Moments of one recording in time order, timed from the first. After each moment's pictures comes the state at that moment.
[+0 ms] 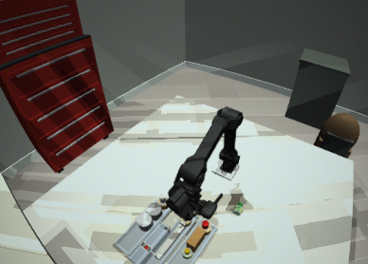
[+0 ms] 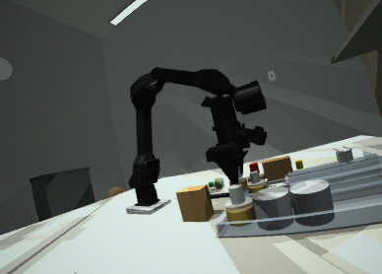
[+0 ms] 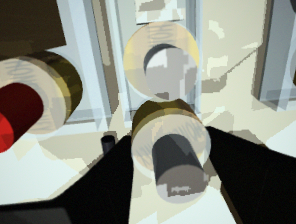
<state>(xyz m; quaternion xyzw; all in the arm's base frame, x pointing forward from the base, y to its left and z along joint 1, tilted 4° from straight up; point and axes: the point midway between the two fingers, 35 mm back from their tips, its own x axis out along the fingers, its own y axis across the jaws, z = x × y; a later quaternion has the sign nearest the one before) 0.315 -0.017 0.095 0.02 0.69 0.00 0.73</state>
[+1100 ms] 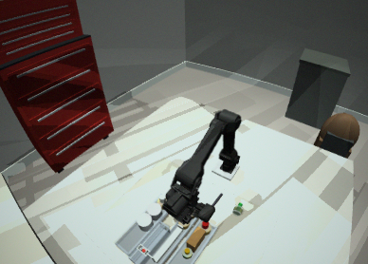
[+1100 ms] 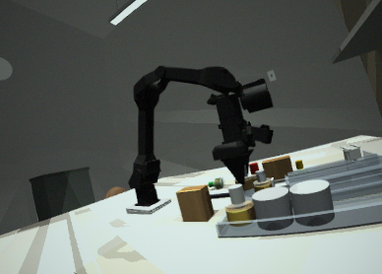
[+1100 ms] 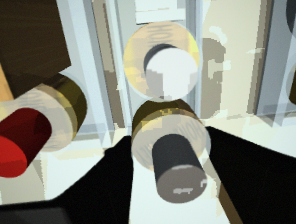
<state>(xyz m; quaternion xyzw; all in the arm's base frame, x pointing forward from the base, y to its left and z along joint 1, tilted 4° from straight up) 0.330 -0.018 0.098 0.02 0.69 0.00 0.73</state>
